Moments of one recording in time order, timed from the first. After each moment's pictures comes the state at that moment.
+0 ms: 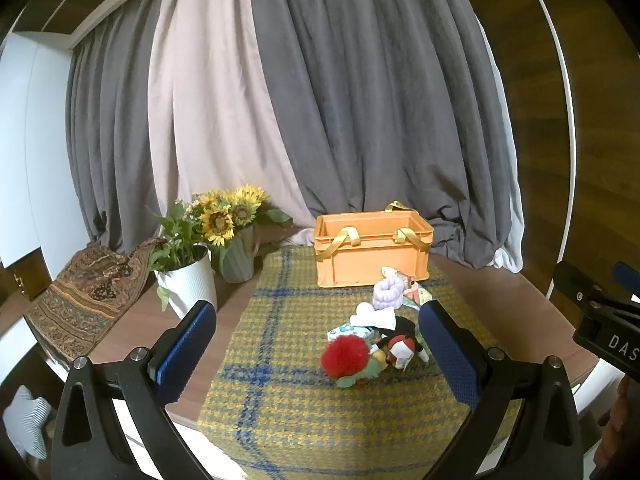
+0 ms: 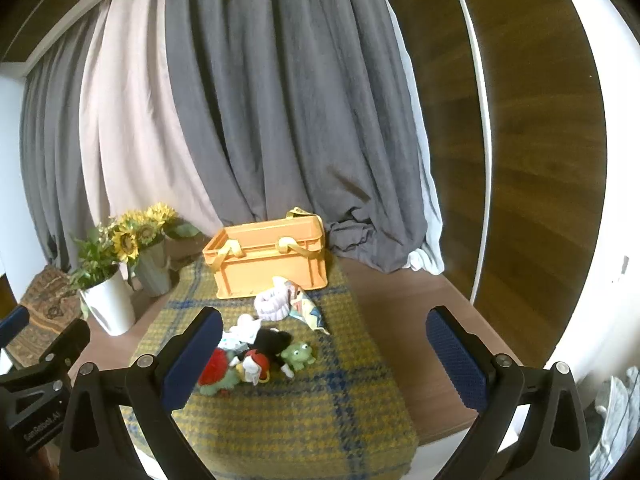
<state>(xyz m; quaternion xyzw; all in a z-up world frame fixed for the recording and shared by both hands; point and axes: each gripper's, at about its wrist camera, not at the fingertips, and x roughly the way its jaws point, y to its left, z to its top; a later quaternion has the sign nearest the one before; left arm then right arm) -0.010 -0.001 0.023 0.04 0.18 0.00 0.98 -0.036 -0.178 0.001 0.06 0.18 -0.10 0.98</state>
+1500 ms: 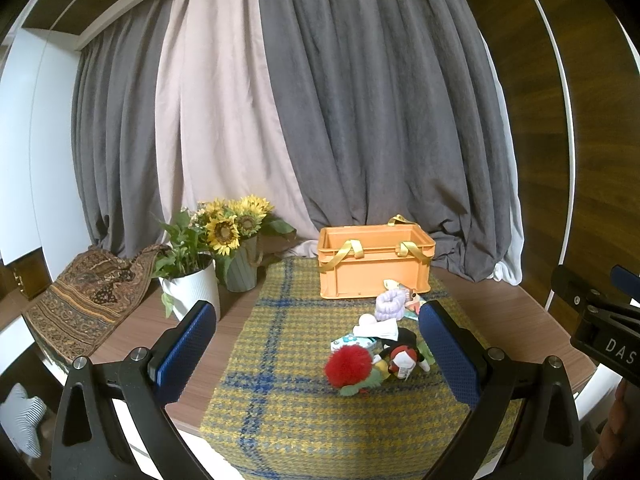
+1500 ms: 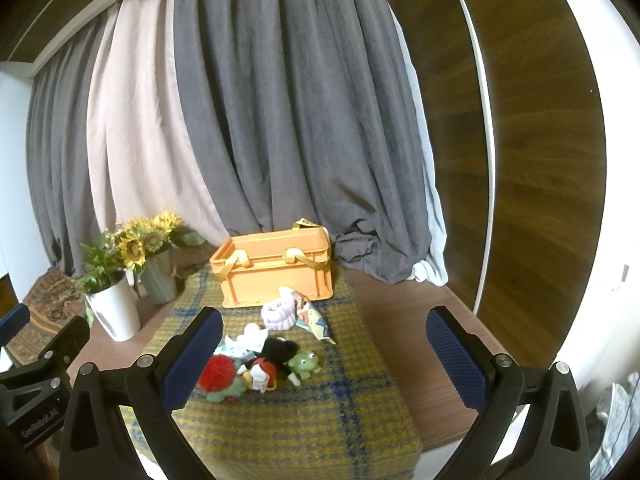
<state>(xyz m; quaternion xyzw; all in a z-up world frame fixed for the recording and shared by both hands) -0.017 0.001 0.018 0.03 0.15 0.01 0.99 -0.043 -0.169 0.007 0.06 0.16 -0.09 0.98</state>
